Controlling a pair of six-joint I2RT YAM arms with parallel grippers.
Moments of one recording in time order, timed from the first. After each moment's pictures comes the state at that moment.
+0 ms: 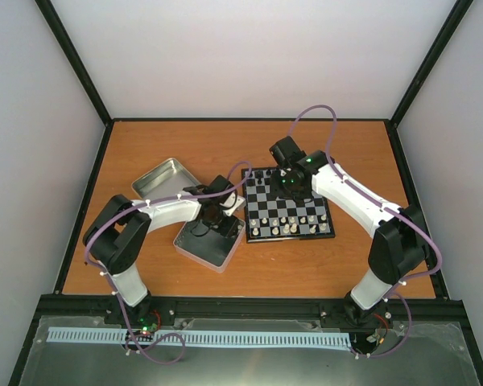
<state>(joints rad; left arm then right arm) -0.67 1.72 0.99 -0.52 0.24 -0.13 0.59 1.64 1.40 -0.94 0.02 0.58</state>
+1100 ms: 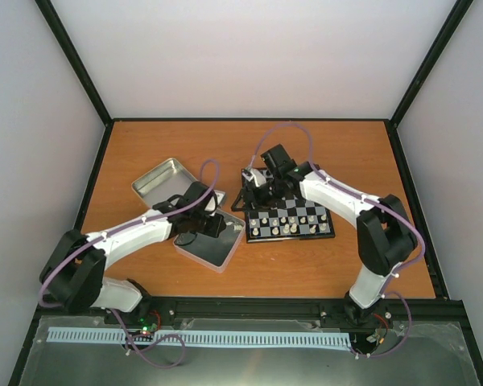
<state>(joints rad) -0.65 1.39 0.78 -0.41 0.18 -0.32 0.61 1.71 1.28 -0.61 -0.72 0.39</state>
